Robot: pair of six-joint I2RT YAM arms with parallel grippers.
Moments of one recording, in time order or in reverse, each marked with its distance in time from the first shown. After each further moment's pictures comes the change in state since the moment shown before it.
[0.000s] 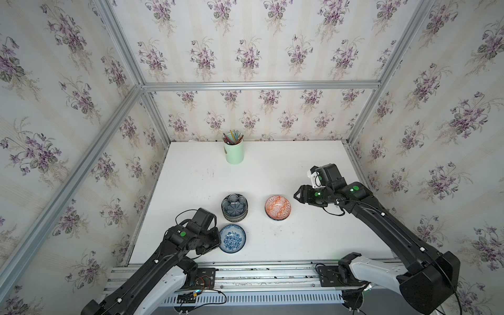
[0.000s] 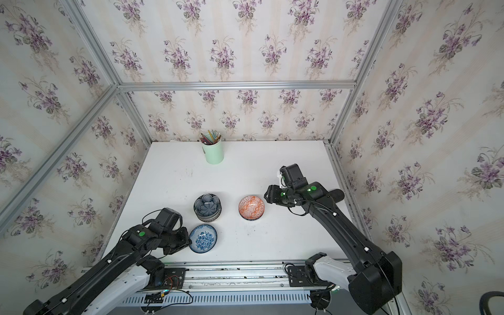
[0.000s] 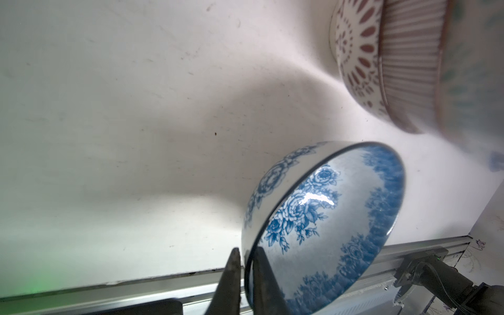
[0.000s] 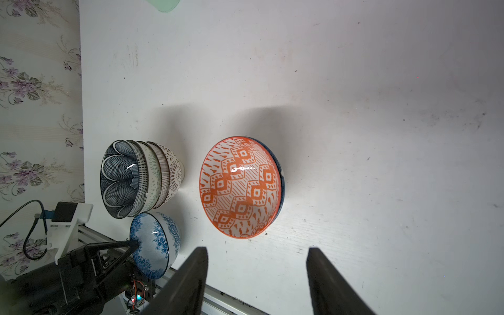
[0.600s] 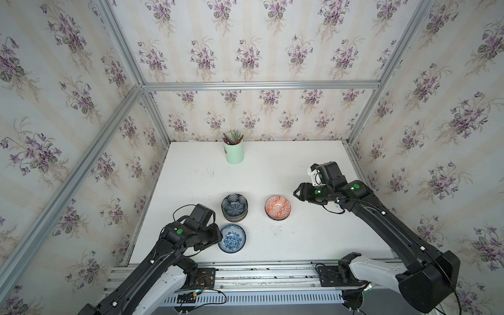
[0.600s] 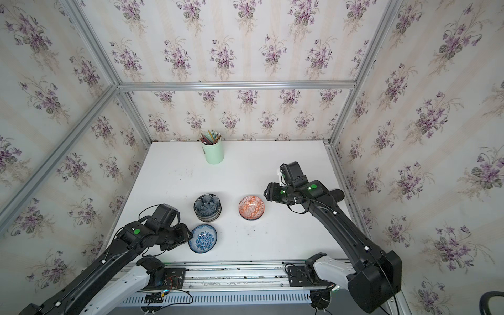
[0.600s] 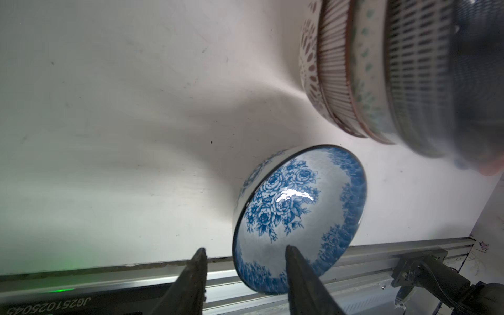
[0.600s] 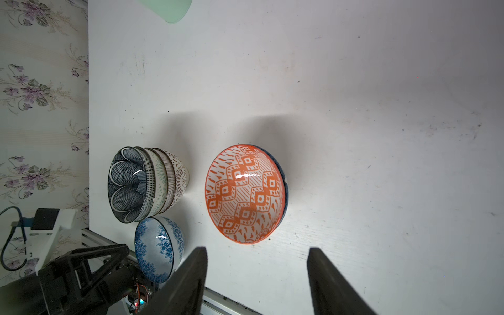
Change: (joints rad) left arm 0.006 -0.004 0.083 -0.072 -0.038 0.019; right arm -0.004 0.008 0.028 0.004 0.003 0.000
